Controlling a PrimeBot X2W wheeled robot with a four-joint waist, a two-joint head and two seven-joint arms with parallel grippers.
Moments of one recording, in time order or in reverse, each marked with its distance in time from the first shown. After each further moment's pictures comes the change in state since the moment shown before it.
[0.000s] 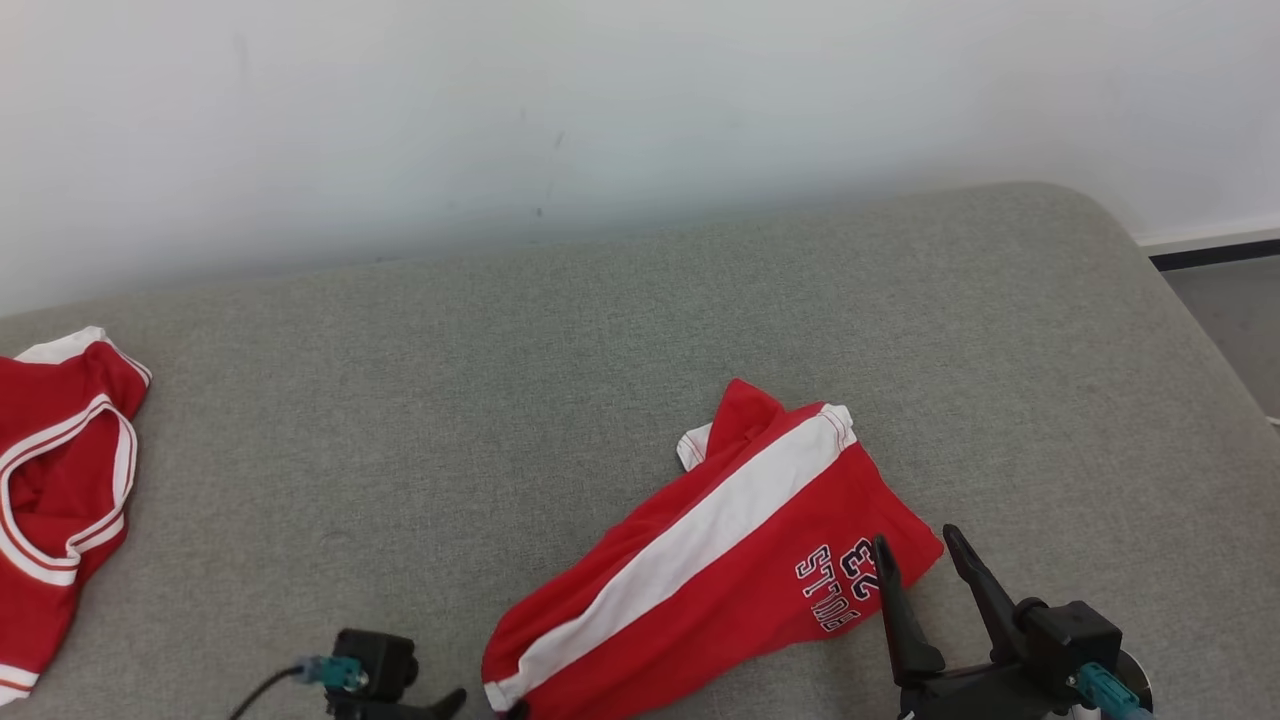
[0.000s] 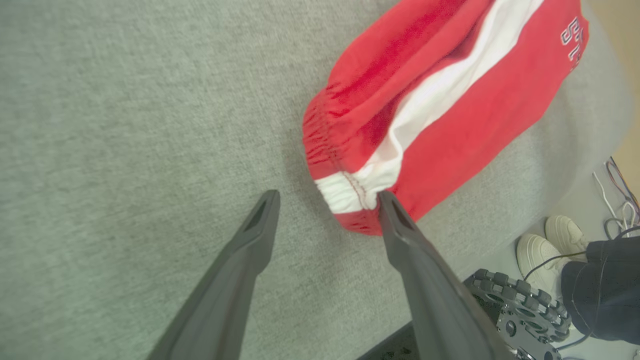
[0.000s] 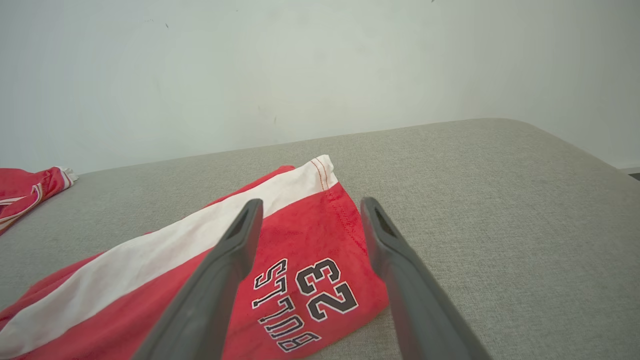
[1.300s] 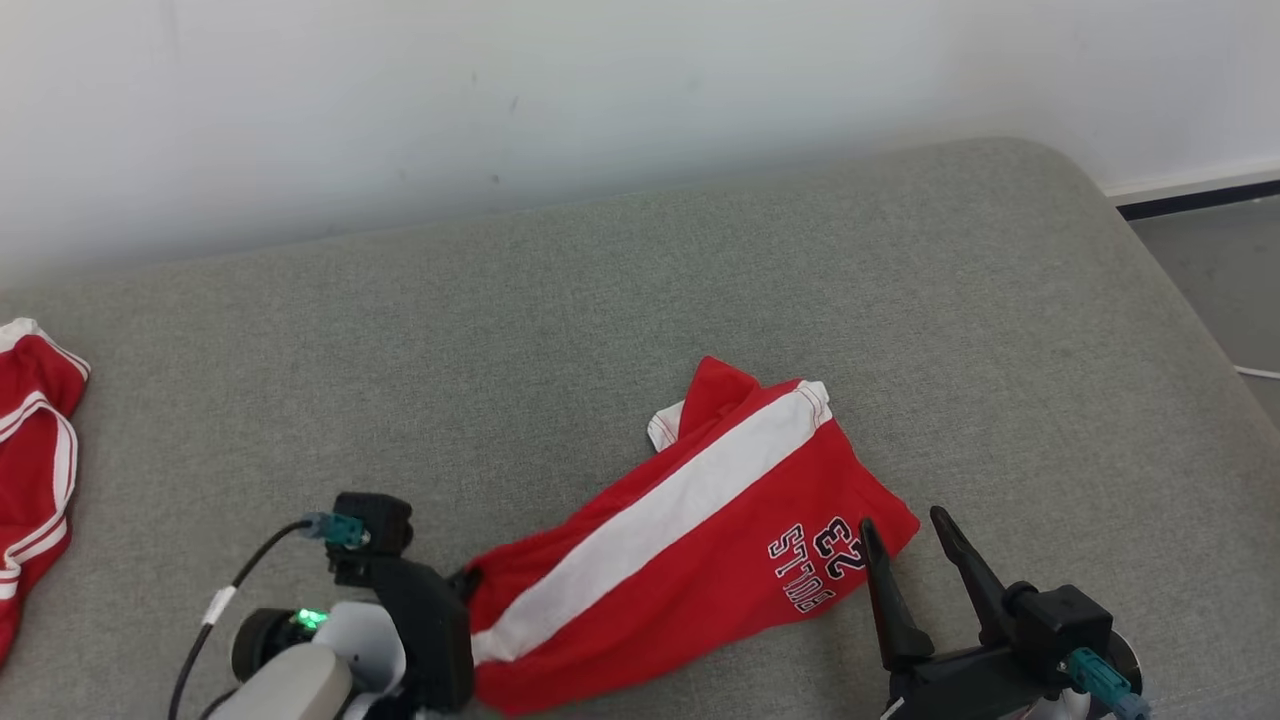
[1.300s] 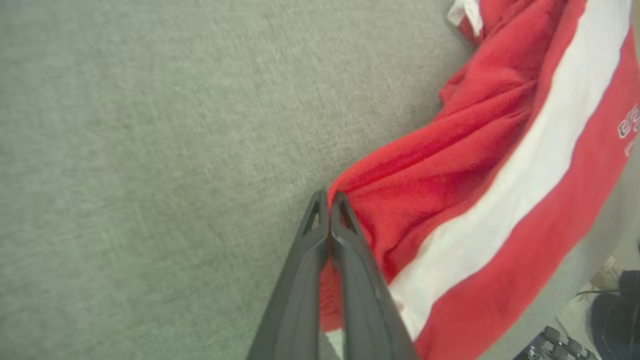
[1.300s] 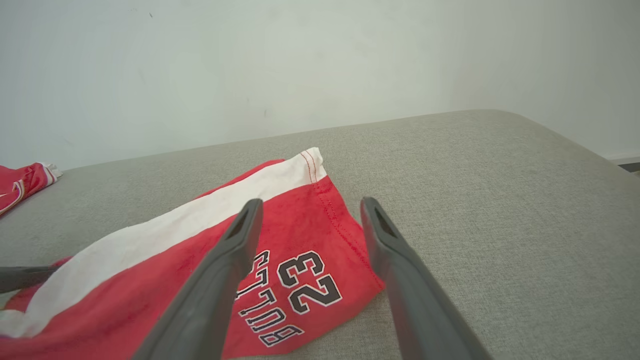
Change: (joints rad) left arm -0.237 -0.071 0.008 0.188 -0.011 0.021 0.096; right arm -0.019 0.000 0.020 -0.013 -0.001 0.000 0.005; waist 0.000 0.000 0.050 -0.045
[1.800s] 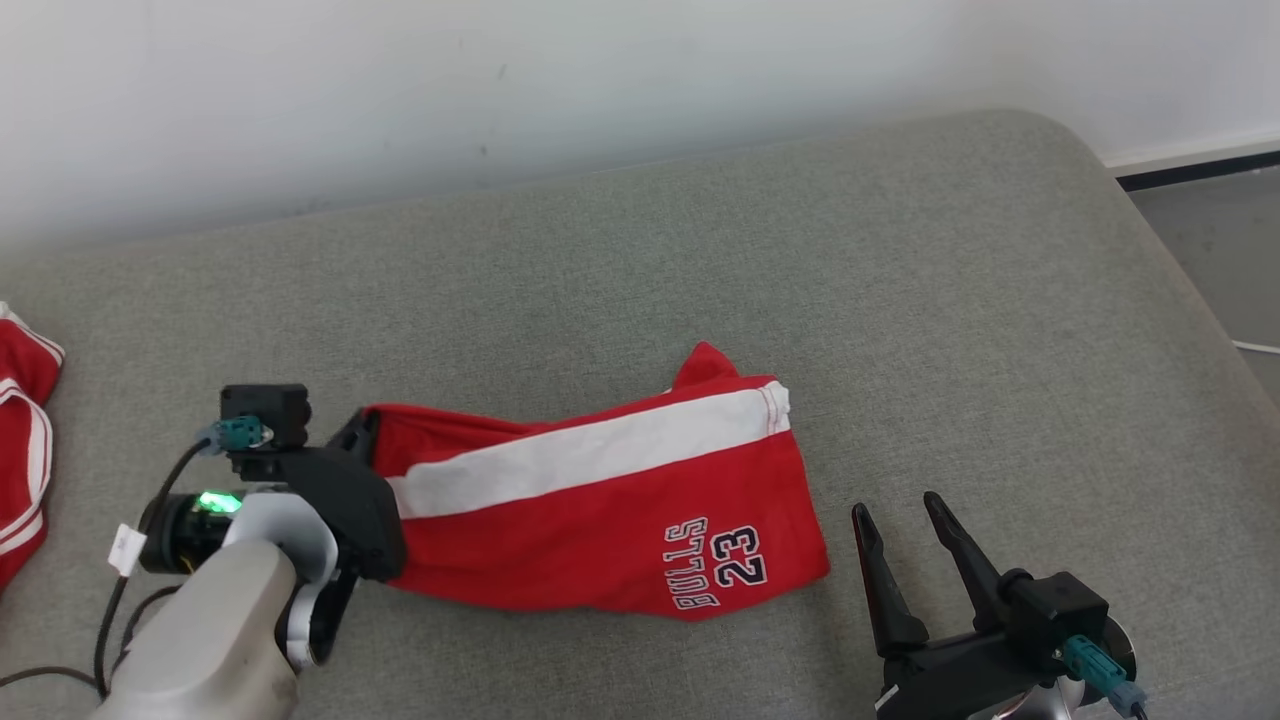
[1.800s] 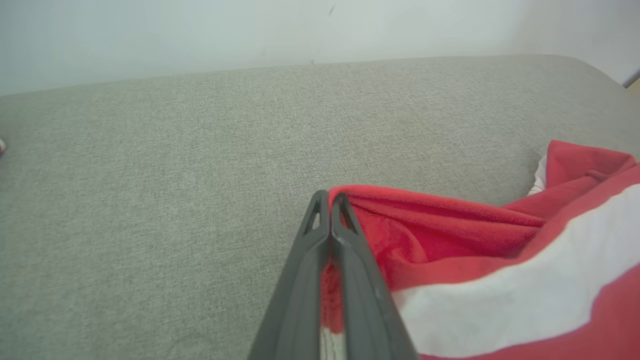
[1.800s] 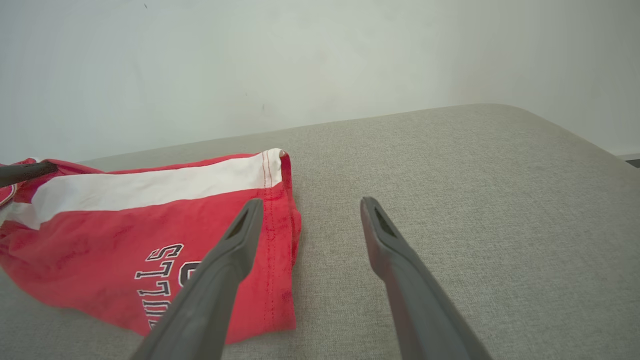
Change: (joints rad) left arm -0.180 -0.013 0.079 0.179 0.096 0.062 -0.280; right arm -0.021 0.000 0.008 0.001 0.001 0.000 -0.002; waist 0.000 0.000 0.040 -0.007
